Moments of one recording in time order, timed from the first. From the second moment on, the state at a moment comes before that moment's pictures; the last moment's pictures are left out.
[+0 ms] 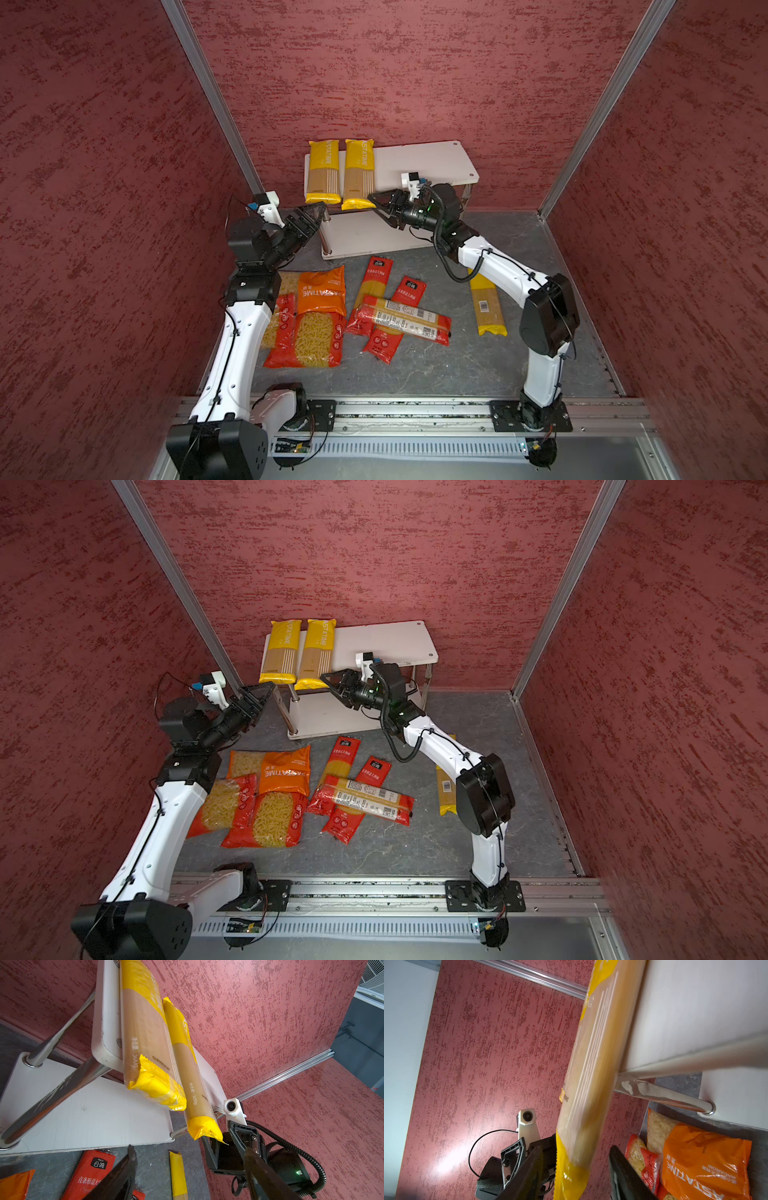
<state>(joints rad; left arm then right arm) 0.07 1.08 1.05 -0.03 0.56 -0.94 0.58 1.90 1.67 0.30 -0.58 1.32</state>
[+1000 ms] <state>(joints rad) 0.11 1.26 1.07 0.10 0.60 -0.99 0.71 1.94 1.78 0.13 -0.30 1.27</state>
